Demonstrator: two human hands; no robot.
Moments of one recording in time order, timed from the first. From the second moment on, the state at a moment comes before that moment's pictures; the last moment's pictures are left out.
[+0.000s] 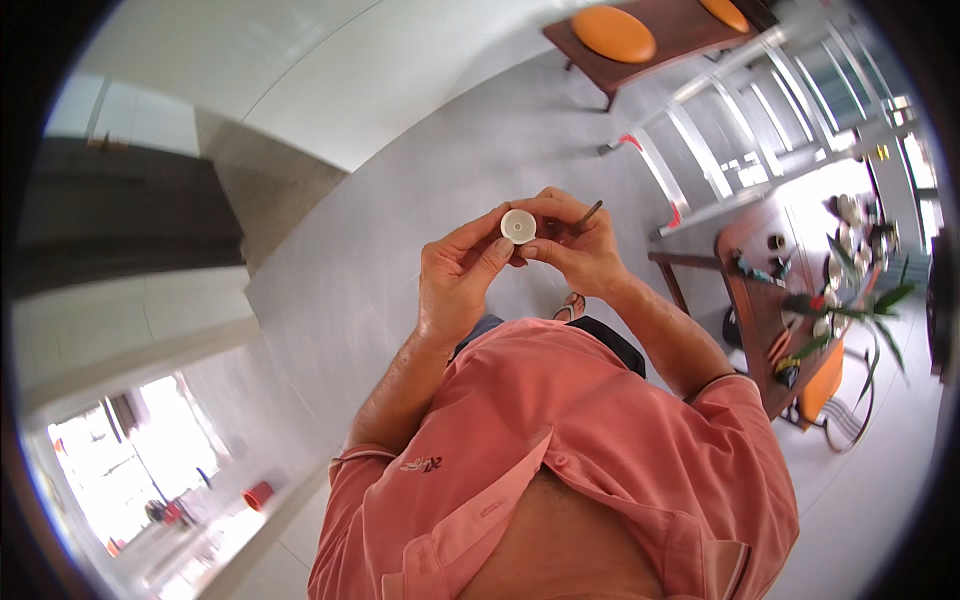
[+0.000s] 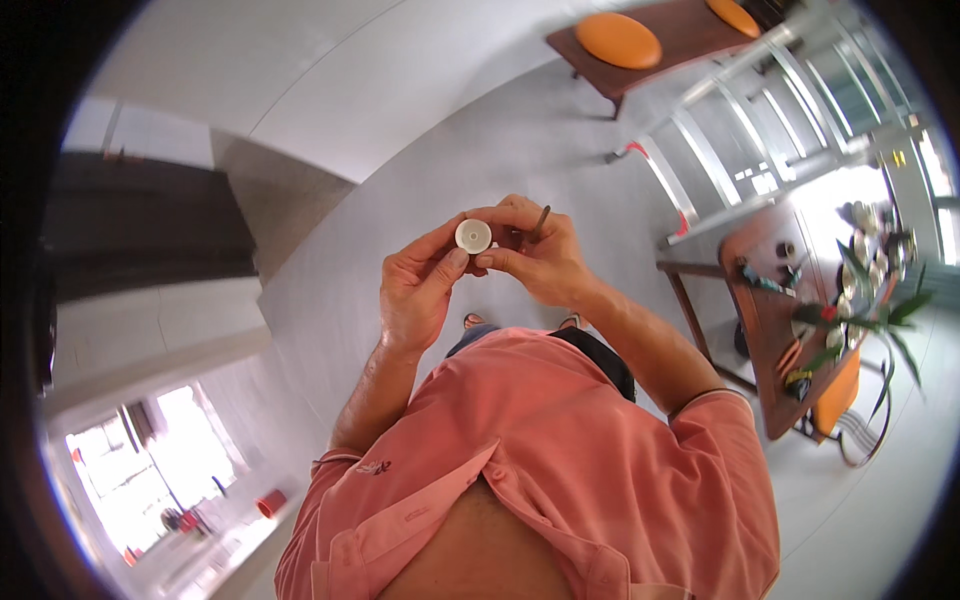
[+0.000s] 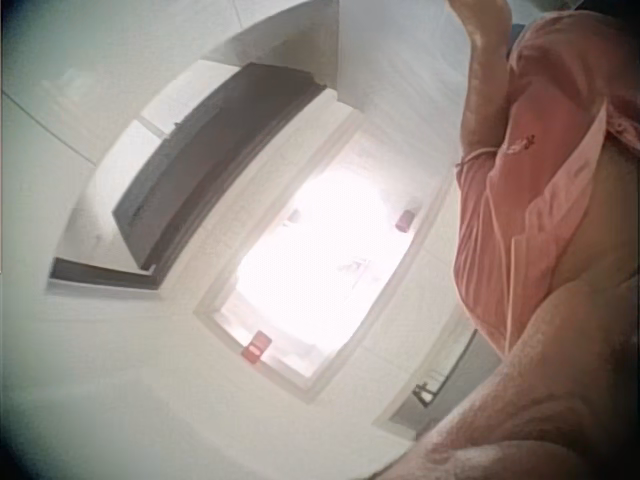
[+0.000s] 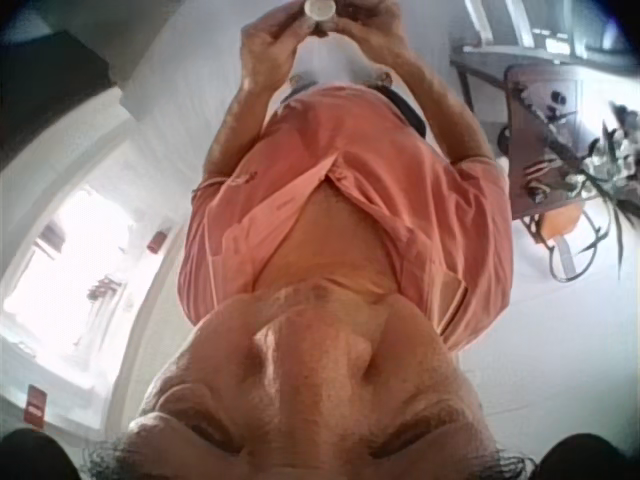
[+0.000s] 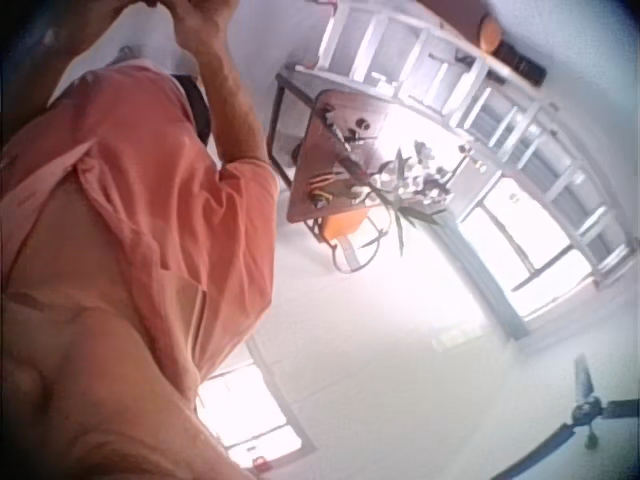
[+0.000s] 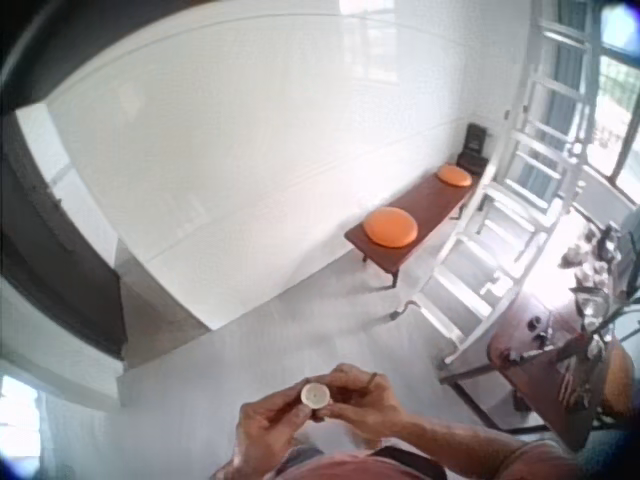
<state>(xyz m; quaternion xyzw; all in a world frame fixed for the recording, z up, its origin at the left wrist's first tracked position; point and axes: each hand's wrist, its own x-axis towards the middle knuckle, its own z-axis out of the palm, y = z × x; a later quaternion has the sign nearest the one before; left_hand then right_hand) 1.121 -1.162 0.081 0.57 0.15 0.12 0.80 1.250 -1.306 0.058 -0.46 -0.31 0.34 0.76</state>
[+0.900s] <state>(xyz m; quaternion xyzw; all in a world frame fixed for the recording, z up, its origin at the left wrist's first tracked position) 0.903 -0.752 0.044 0.20 0.11 0.59 0.77 1.080 -0.703 0.075 -0.26 -0.57 0.63 0.46</state>
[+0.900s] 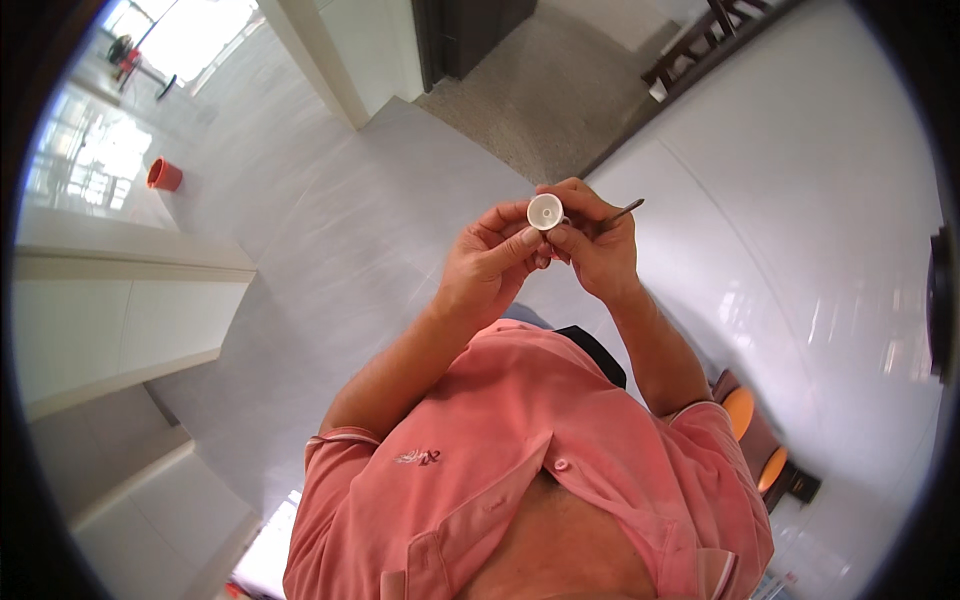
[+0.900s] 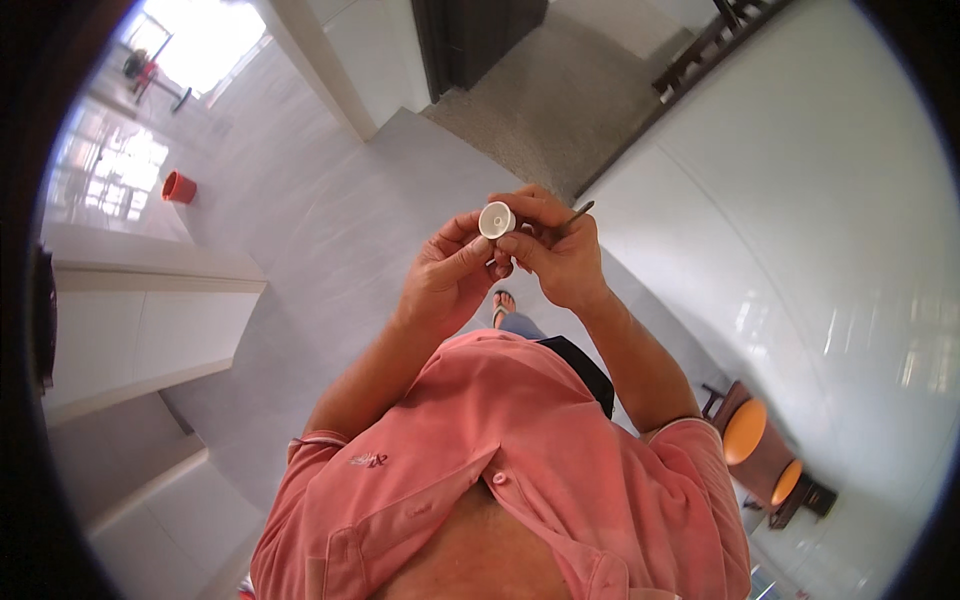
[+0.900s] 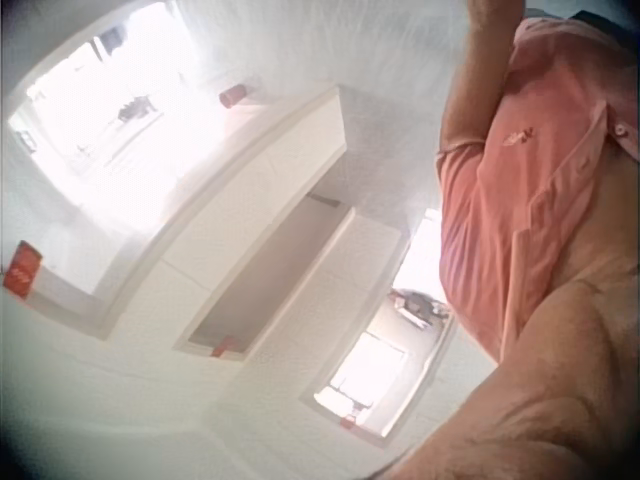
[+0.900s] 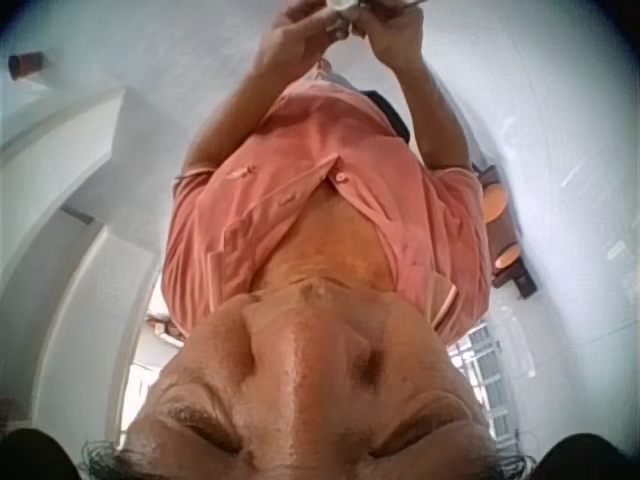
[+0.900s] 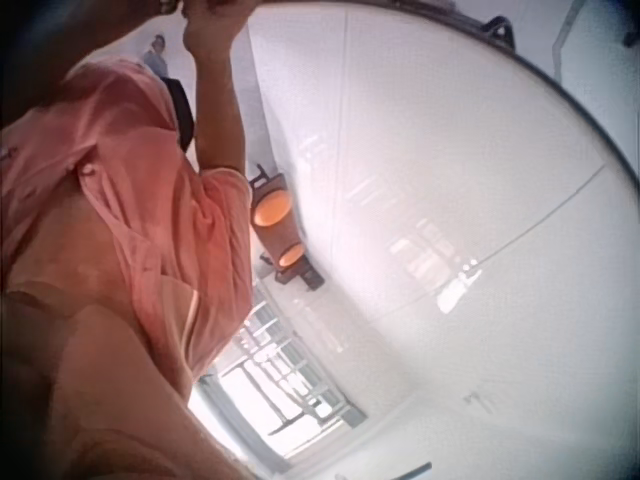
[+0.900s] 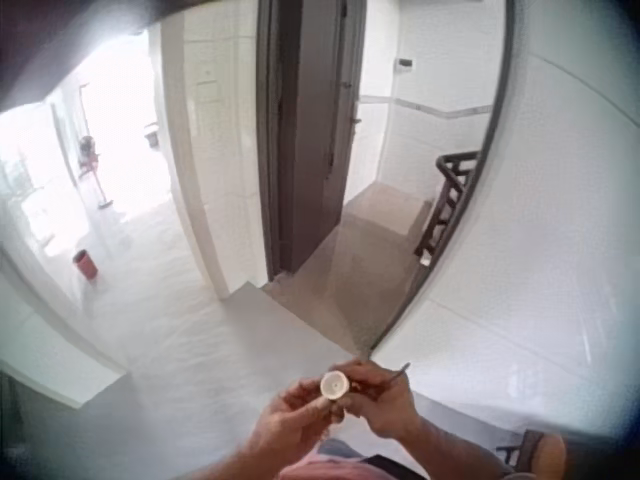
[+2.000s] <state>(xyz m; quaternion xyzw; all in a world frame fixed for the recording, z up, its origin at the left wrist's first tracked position) 0.582 -0.348 0.119 0.54 0.55 0.63 0.13 0.729 -0.248 0.120 -0.17 -0.79 0.42 0.41</state>
